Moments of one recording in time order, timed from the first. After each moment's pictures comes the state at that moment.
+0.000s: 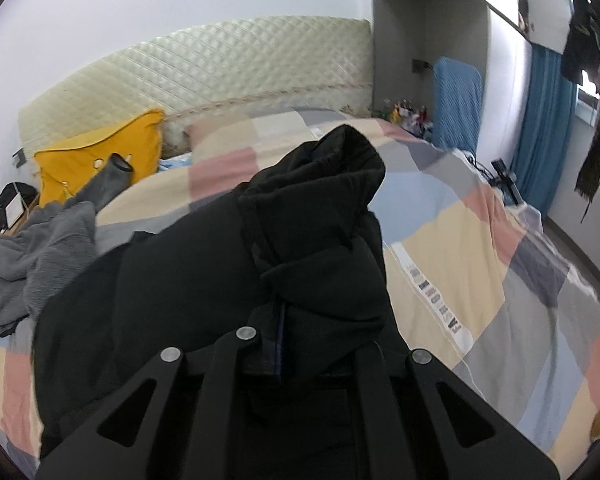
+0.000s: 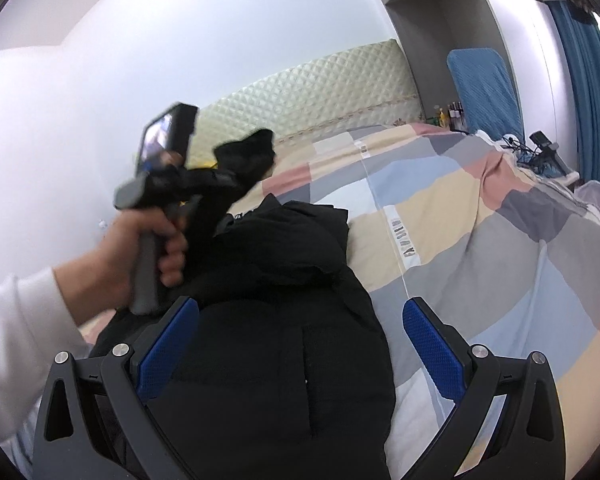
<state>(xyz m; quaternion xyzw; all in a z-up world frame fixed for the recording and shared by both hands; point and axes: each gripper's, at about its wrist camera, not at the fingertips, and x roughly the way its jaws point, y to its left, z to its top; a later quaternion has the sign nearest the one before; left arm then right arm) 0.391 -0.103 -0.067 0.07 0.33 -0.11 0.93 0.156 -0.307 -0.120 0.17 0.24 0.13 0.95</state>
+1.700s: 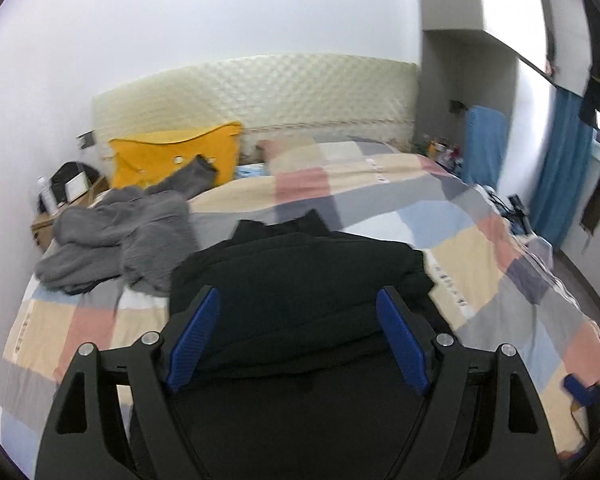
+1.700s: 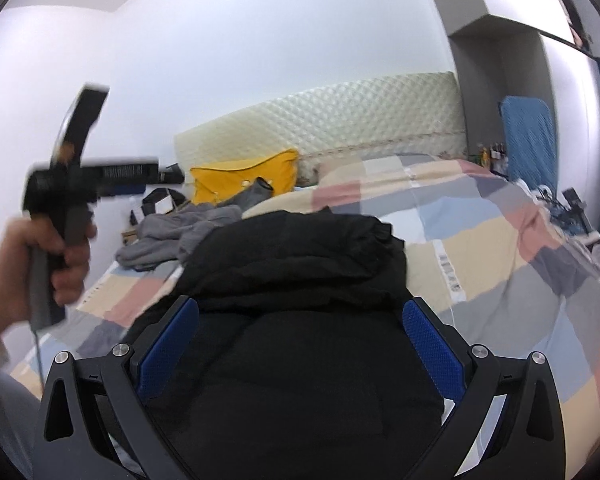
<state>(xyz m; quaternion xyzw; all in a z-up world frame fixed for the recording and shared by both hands) 0.241 0.044 0.031 0.02 0.30 -0.03 0.95 0.122 -0.226 -0.049 0.09 0.21 0.18 0.96</state>
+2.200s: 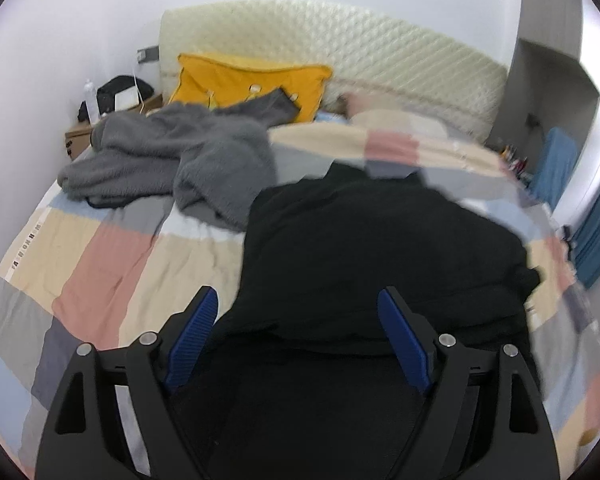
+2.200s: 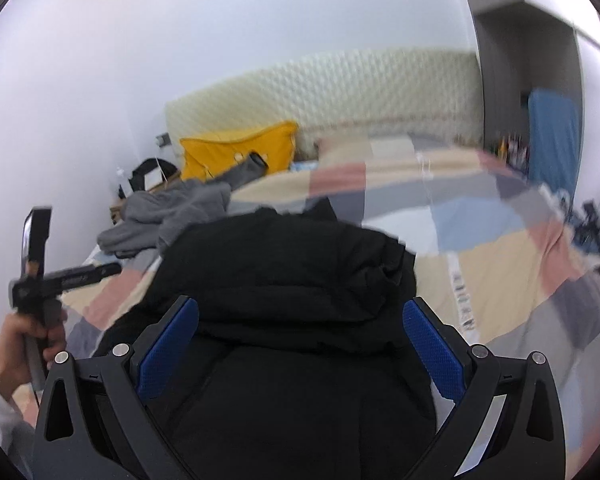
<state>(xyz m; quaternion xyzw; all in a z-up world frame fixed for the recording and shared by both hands) 0.288 0.177 -0.074 -0.06 0.37 0.05 0.92 0.261 -0.216 -0.056 0.06 0.28 0.19 0.94</state>
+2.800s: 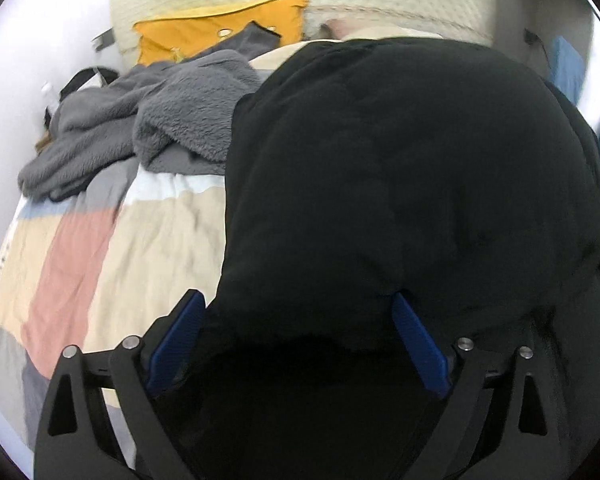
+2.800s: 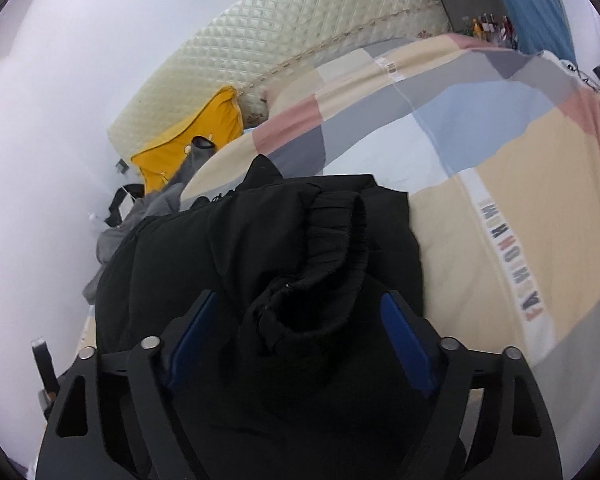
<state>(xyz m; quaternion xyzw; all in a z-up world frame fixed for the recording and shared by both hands) 0.337 0.184 -0.186 0.04 0.44 0.02 0.90 0.416 -0.262 -0.168 0.22 0.37 0.18 0.88</state>
